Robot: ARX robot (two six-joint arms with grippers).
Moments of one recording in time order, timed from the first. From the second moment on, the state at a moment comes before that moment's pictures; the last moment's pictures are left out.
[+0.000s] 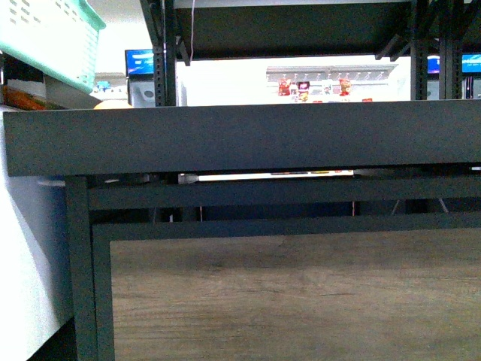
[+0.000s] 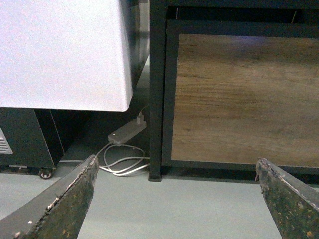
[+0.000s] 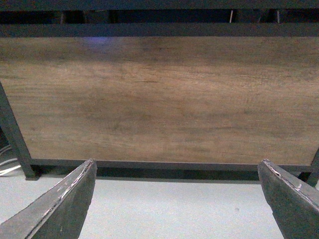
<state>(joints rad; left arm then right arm) 0.00 0.00 0.01 0.00 0.00 0.00 0.00 0.00 0.02 0.00 0.00 0.00</state>
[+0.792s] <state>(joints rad) 0.00 0.00 0.01 0.00 0.00 0.00 0.00 0.00 0.02 0.00 0.00 0.00</state>
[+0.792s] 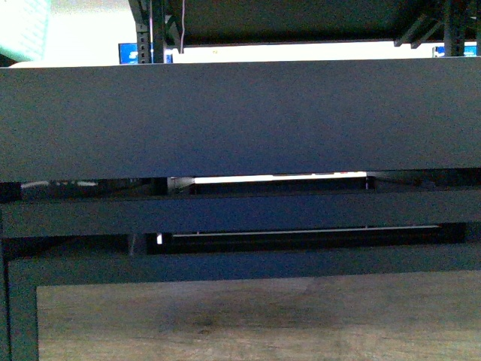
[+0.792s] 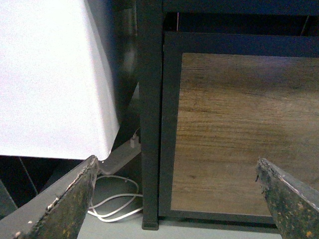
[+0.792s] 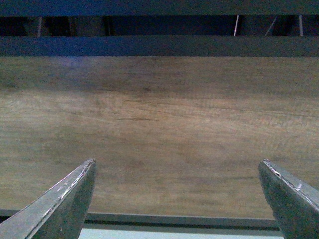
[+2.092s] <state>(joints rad) 0.00 0.00 0.01 0.00 0.00 0.00 0.00 0.00 0.02 0.00 0.00 0.00</state>
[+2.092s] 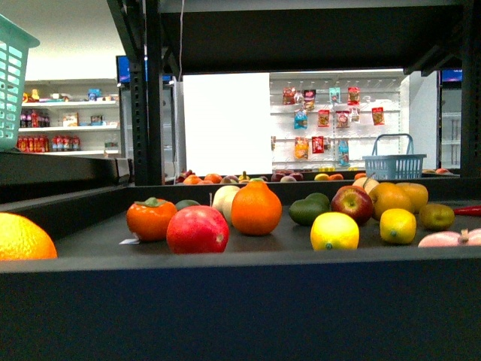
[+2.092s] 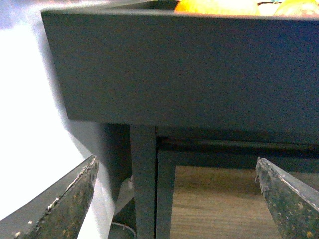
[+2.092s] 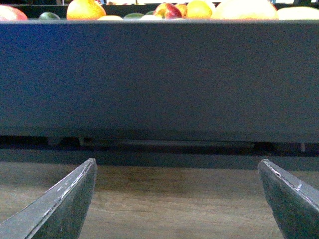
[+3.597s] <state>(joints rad) 0.00 0.00 0.01 0.00 0.00 0.00 0.00 0.00 0.02 0.00 0.00 0.00</state>
